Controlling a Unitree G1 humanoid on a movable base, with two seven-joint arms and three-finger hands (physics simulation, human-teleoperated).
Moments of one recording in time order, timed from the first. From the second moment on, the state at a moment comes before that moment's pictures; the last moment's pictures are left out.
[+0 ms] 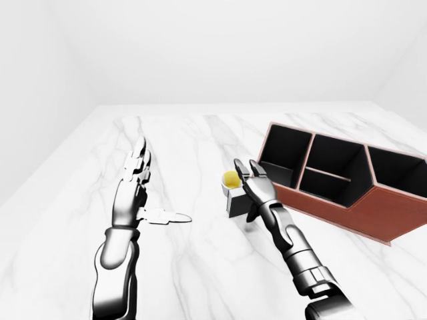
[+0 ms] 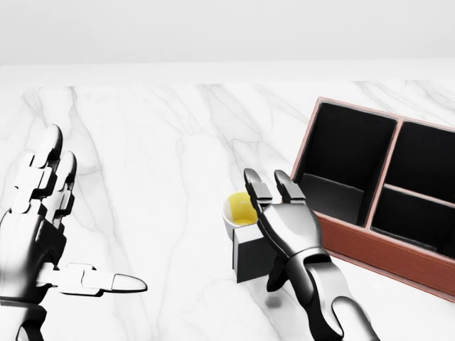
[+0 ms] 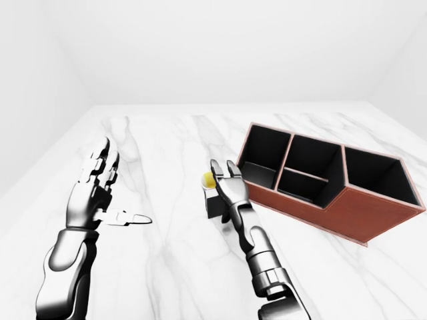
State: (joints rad) left arm 0.03 0.06 0.14 -0.43 0.04 0.09 -0.20; right arm -0.38 -0.08 0.11 0.51 -1.15 -0.09 -0.07
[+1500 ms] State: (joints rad) left arm 0.06 0.06 0.16 -0.45 0.04 0.09 -0.22; right arm -0.38 -0.07 0.12 0.42 -1.14 -0.08 0.06
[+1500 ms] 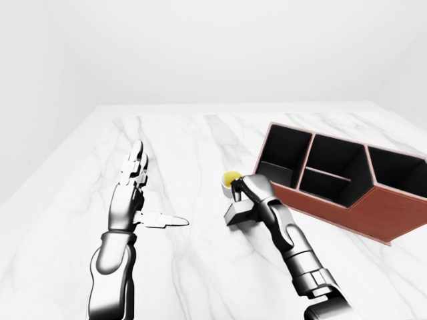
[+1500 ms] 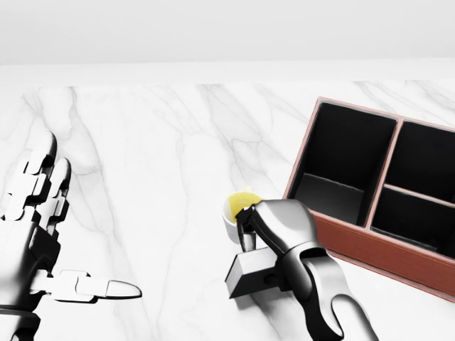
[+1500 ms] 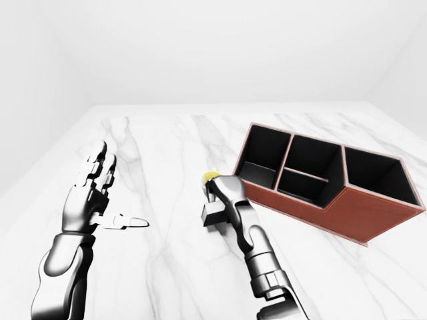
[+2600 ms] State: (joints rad) left arm 0.05 0.06 0.13 -0.51 0.02 0.09 -0.27; right arm -0.35 -0.18 -0.10 -0.57 -1.25 0.09 0.70
